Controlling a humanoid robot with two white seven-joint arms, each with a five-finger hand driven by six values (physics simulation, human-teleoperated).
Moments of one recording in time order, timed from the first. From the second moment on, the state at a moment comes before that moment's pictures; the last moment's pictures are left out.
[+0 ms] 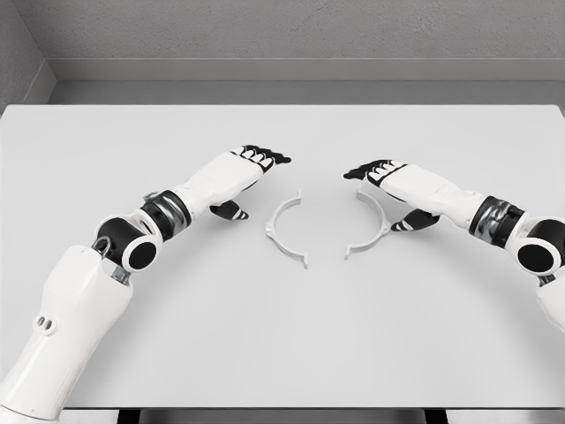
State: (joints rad) left arm -0.40 0.24 -0.40 -1.47 -0.84 -0.25 -0.40; right arm -0.37 -0.55 0.36 -1.41 0.50 -0.50 0.44
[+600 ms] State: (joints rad) left arm -0.40 0.24 -0.40 -1.47 -0.84 -0.26 -0.40; right arm -0.37 -0.54 0.36 -1.43 0.50 -0.50 0.44
